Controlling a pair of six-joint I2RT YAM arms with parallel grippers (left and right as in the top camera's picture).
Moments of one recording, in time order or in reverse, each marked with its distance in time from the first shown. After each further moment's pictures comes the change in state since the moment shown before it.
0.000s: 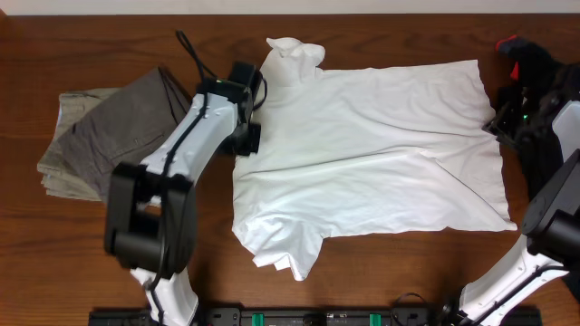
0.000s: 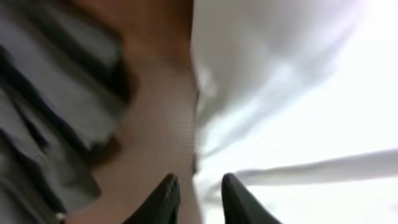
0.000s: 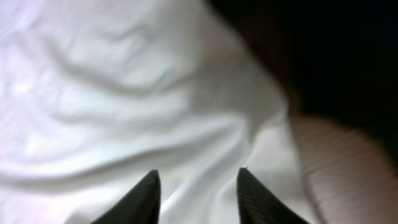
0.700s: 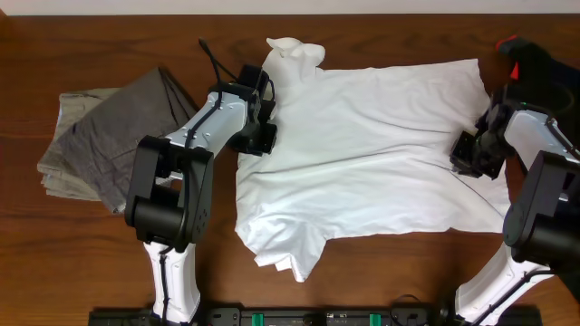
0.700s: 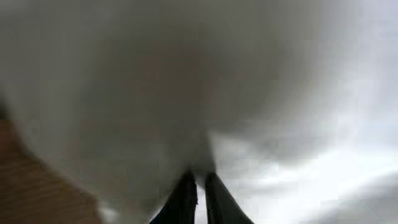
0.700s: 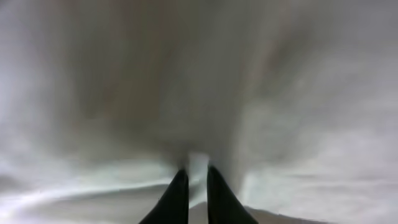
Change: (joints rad) left arm -0.001 0.195 0.013 0.129 0.204 0.156; right arm 0.180 -0.061 -0.236 -0.041 0.298 0.124
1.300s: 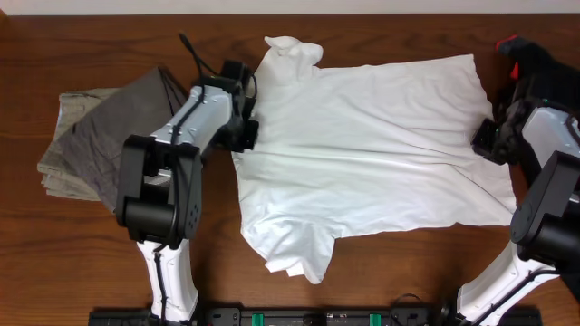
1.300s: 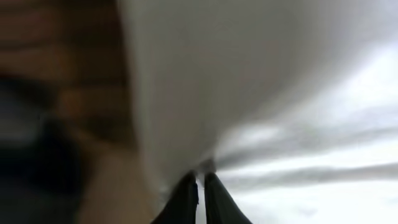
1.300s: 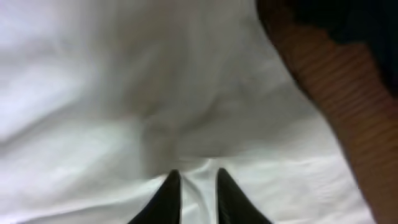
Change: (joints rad) left arm 0.084 -0.003 0.051 -0.105 -0.088 0.018; right arm -0.074 0.014 0.092 0.077 -0.014 -0.075
